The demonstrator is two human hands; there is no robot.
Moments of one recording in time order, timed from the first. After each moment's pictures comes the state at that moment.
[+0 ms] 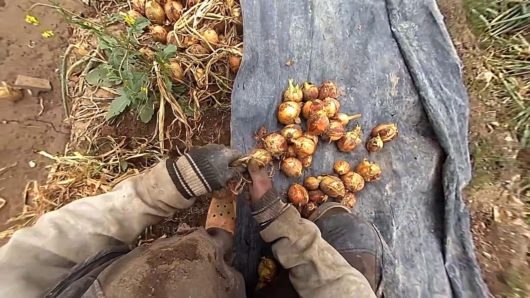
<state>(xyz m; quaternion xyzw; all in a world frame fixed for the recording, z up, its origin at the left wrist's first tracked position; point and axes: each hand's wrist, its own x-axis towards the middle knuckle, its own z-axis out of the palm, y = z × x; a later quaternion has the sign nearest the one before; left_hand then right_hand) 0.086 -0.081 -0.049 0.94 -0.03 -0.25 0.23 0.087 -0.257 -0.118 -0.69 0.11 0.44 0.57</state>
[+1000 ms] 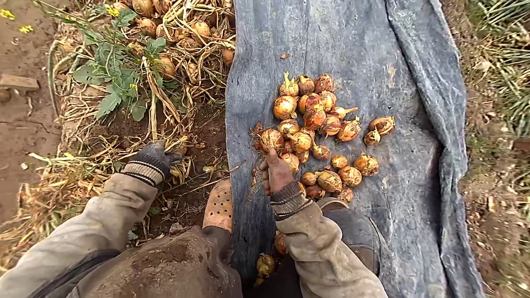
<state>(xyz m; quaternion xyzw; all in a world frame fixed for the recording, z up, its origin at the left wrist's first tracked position) 0.029 0.019 -0.127 0.89 0.36 -0.24 0.14 0.124 -0.300 -0.110 -0.77 0.06 0.37 0.51</state>
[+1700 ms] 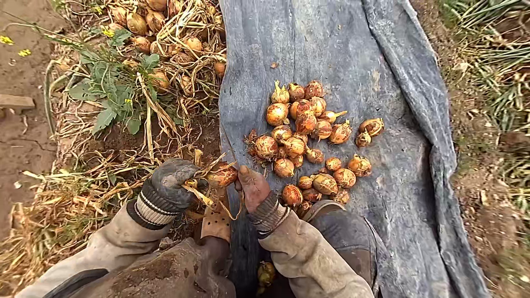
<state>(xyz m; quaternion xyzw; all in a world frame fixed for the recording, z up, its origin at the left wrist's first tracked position) 0.018 -0.045 -0.095 0.93 -0.08 0.20 0.30 0.091 -0.272 -0.095 -0.75 -0.09 0.29 0.59</state>
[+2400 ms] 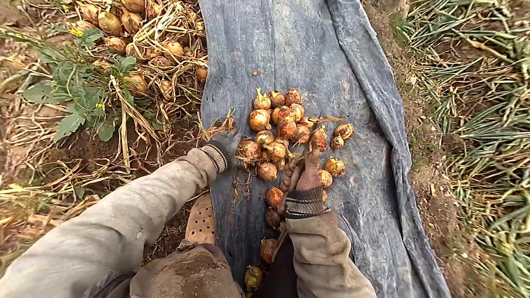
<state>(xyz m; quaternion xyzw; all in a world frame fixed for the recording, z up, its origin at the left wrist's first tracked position) 0.203 -0.124 -0.176 0.97 -0.07 -0.19 0.13 0.158 -0.359 -0.081 -0.62 0.23 0.15 0.74</state>
